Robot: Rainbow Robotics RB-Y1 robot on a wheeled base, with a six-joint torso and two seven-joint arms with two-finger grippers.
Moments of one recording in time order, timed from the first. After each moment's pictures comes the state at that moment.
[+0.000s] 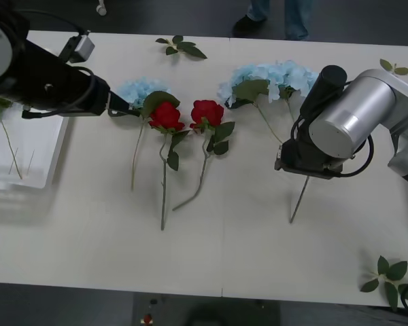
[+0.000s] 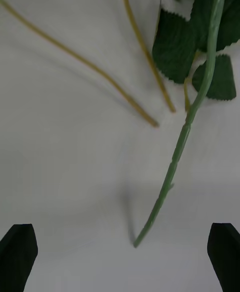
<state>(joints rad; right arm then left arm) -0.69 -0.72 0.62 -1.68 -0.73 1.54 0.59 -0.67 0.73 -0.16 -1.68 1.03 1.47 -1.29</state>
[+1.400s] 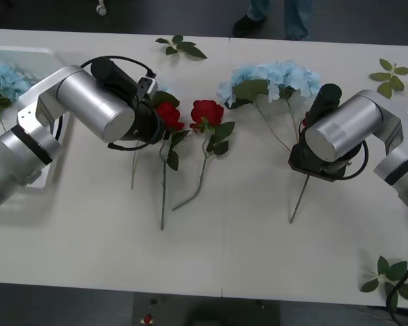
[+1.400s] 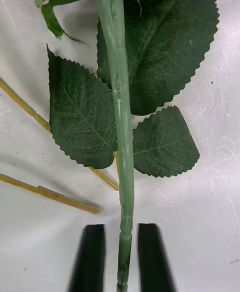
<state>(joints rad) -0.69 -0.64 0.62 -1.37 -0.62 1.38 0.59 -0.82 0.59 -0.67 -1.36 0.66 1.08 -1.19</state>
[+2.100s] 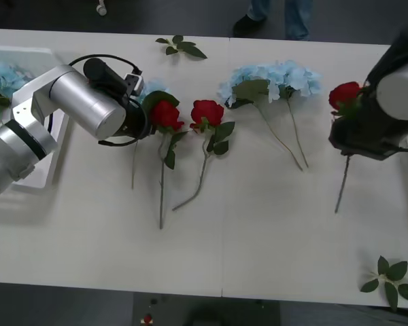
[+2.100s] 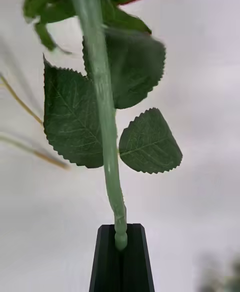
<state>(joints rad) -0.69 -0.96 0.44 -1.63 -0.97 1.58 0.75 -0.85 0.63 -0.71 -1.26 0.64 1.02 -1.17</state>
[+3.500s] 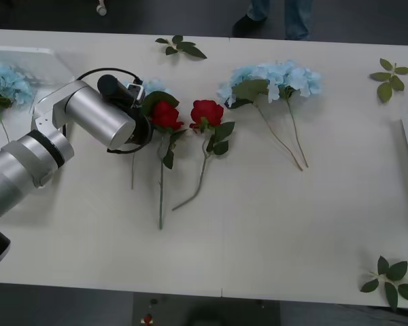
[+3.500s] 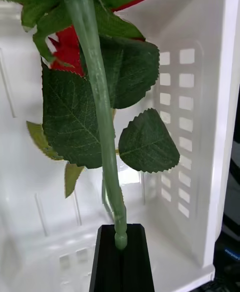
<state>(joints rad) -0.67 -1.14 0.12 -0.85 -0.78 1.28 1.77 -0.85 0.53 -0.71 -1.10 0.54 0.93 -1.14</state>
